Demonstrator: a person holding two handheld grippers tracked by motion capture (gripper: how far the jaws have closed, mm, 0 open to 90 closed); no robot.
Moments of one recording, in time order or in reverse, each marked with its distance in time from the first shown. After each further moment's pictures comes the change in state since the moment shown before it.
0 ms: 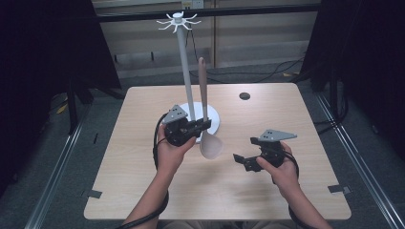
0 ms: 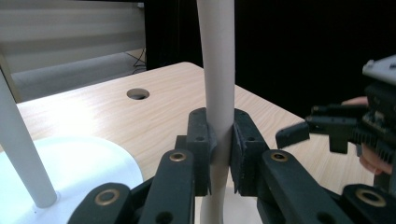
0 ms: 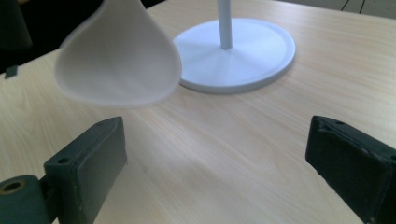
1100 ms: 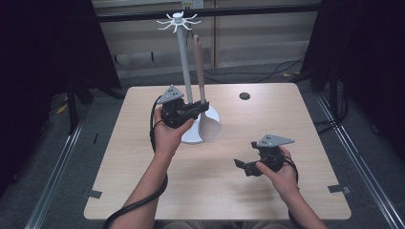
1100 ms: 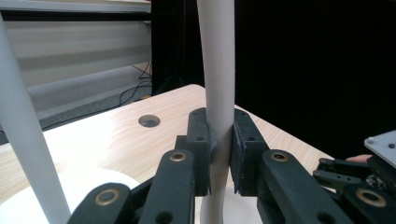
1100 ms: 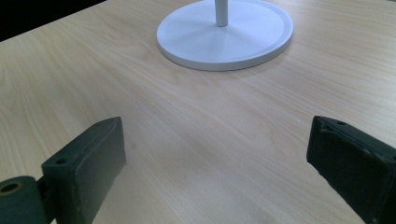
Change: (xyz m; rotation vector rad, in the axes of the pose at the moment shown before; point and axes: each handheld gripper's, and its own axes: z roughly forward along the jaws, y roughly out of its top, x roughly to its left) left arm 0.017 0.045 0.001 -0.046 0.009 -0.008; right arm 0.001 -0.014 0.004 0.035 -0.021 -0.027
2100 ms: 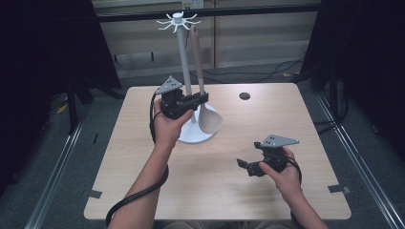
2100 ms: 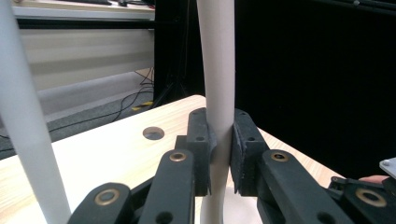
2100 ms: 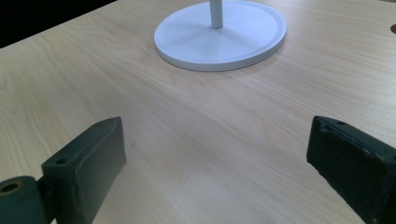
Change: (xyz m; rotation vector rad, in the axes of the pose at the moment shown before) left arm 0.010 0.015 0.004 -0.015 0.011 -0.013; right arm -0.002 -0.002 -0.008 -0.012 -0.009 0.019
